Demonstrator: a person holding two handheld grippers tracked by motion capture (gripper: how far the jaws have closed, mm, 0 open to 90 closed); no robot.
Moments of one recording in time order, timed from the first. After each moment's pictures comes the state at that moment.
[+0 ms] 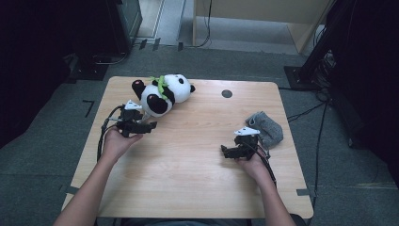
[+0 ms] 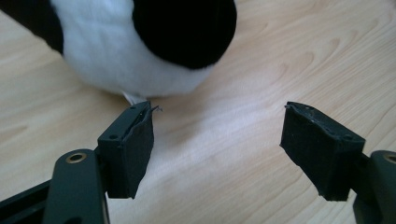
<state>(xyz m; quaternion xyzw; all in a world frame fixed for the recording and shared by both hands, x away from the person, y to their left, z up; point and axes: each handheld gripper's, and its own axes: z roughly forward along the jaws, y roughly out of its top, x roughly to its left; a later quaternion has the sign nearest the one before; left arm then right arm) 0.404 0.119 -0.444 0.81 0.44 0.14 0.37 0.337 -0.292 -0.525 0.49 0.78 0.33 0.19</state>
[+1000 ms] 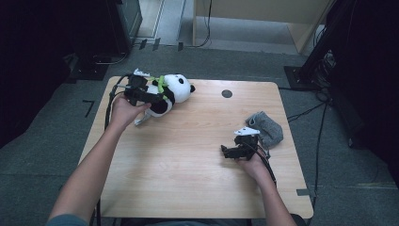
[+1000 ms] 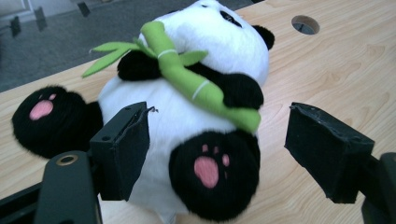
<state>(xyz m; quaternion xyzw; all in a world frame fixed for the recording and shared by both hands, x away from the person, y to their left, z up) 0.485 0.088 -0.386 0.81 0.45 0.15 0.36 0.337 -0.292 -0.525 0.49 0.78 0.33 0.19</state>
